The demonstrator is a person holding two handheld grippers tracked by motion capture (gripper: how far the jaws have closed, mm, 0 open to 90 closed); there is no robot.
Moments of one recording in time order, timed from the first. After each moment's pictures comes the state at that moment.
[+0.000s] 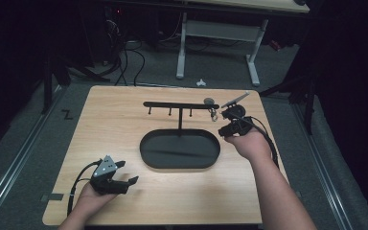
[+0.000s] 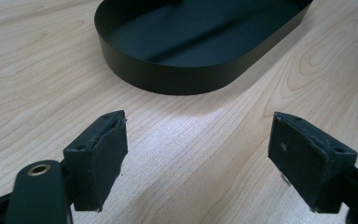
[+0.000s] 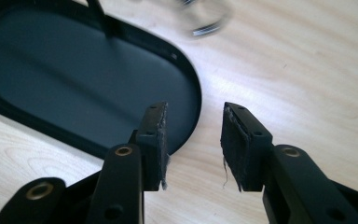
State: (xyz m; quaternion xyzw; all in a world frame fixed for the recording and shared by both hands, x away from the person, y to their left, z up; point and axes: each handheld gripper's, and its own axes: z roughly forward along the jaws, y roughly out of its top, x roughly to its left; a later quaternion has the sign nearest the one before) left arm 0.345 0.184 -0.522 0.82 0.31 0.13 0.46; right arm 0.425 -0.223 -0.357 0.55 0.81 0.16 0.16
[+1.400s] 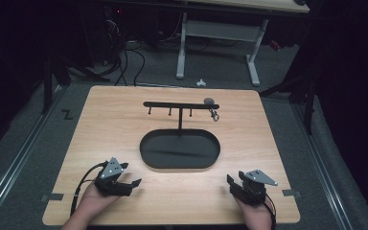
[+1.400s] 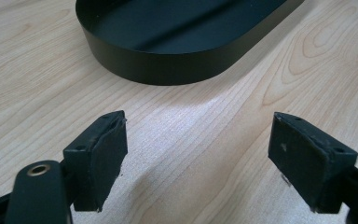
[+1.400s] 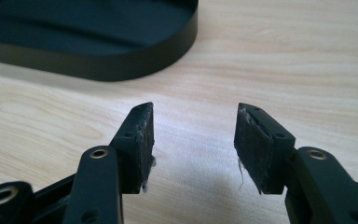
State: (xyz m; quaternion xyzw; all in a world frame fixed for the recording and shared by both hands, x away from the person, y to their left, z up) left arm 0.343 0.173 -0.526 0.84 0.30 0.14 0.43; right arm 0.277 -0.276 -0.511 0.56 0.70 0.36 0.26
